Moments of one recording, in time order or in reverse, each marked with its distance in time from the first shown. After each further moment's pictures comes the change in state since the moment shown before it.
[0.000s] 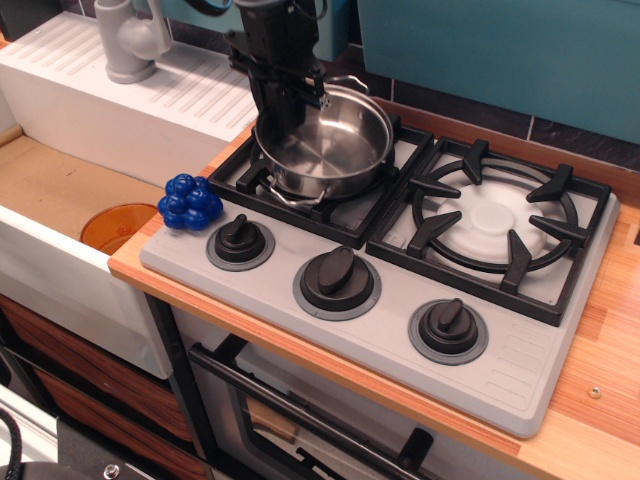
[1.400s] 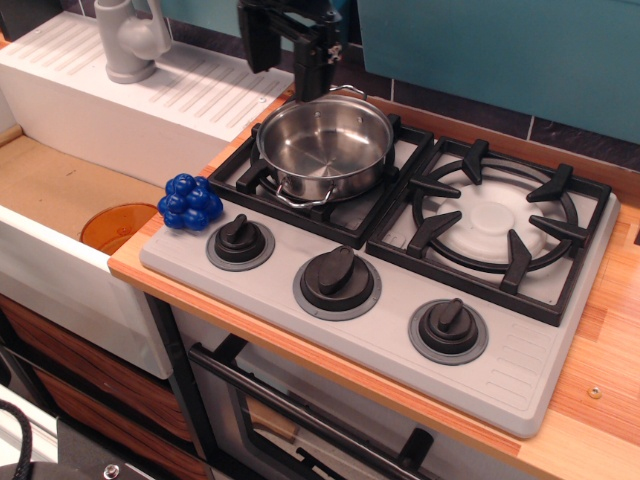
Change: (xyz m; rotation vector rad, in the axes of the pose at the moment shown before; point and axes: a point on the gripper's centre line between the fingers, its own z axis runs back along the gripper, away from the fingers) arm 0.006 -0.012 0.047 0.068 0.112 -0.098
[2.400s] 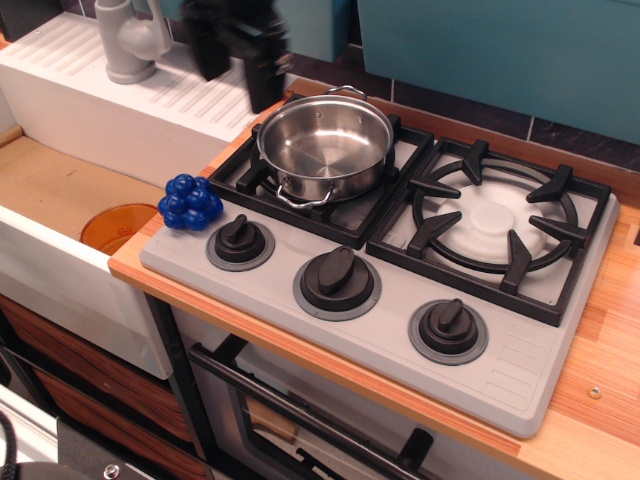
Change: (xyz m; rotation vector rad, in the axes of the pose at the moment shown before) arm -0.045 0.010 0.006 0.029 -0.119 0.086
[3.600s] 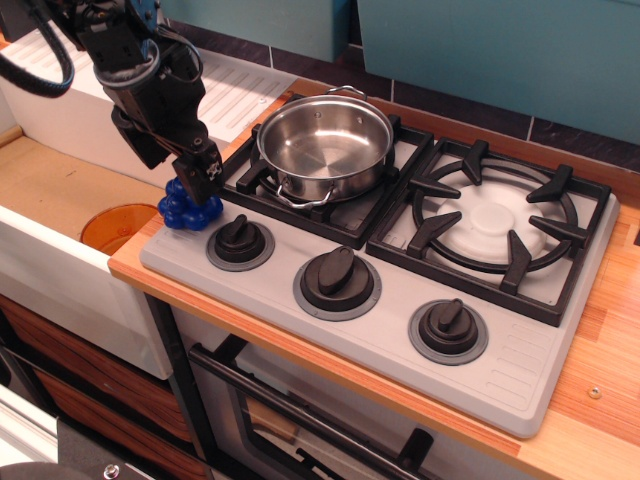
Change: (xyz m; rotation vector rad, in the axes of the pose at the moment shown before) arm -0.055 0.010 -0.047 0.040 -0.144 0.039
